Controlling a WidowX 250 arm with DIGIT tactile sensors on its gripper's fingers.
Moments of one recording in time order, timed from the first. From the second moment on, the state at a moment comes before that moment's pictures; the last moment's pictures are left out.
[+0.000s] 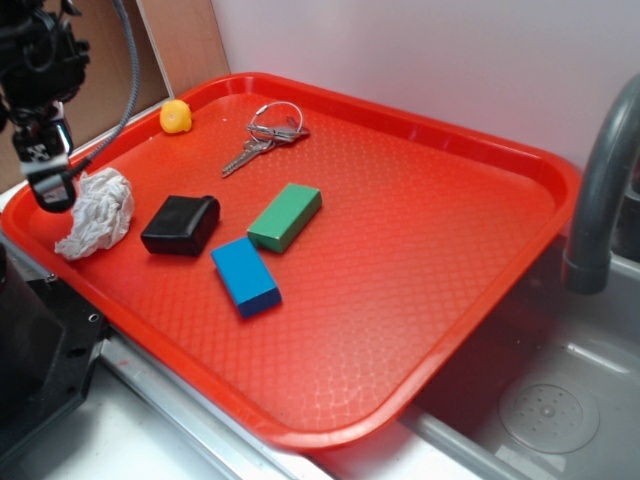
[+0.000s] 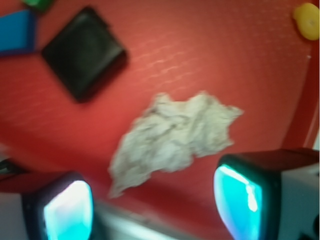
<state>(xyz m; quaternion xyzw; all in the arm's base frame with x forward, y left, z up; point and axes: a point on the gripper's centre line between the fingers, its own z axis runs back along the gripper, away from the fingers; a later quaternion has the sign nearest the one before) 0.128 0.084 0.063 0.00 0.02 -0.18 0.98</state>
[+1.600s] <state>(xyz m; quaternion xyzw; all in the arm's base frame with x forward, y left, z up) 0.122 0.067 0.077 0.03 0.05 -0.05 1.00</state>
